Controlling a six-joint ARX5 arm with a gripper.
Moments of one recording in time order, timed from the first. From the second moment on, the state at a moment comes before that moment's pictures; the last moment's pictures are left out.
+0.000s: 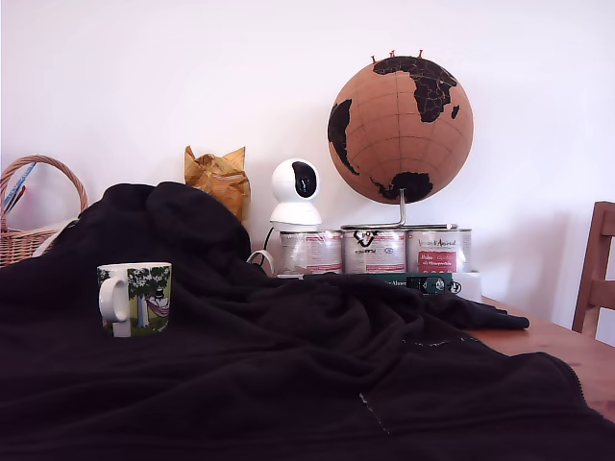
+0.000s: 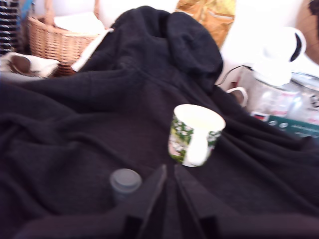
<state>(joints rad) 0.03 0.41 0.04 0.24 0.12 -0.28</state>
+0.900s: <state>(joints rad) 0.03 1.41 0.20 0.89 0.07 -0.10</state>
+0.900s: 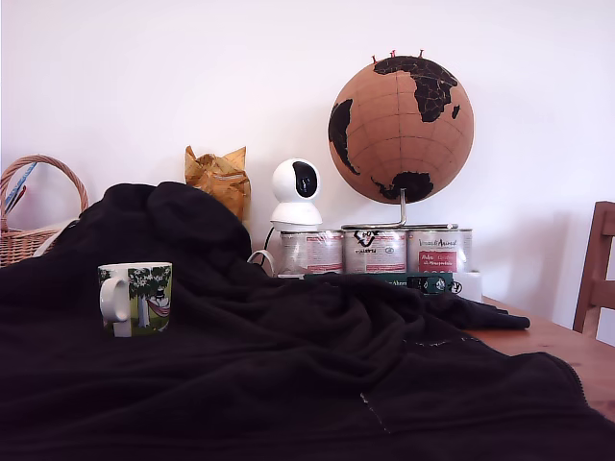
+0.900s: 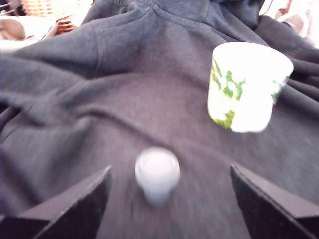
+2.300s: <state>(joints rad) 0.01 1.71 0.61 0.95 0.09 -0.18</state>
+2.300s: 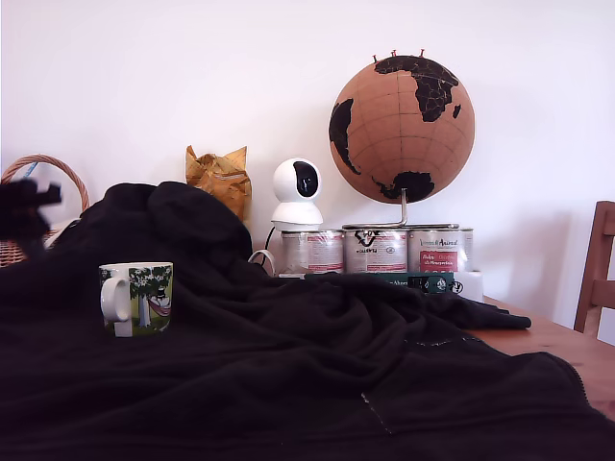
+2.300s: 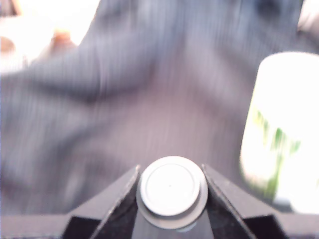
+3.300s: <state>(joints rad) -0.15 1.71 0.85 0.65 0.10 -0.14</state>
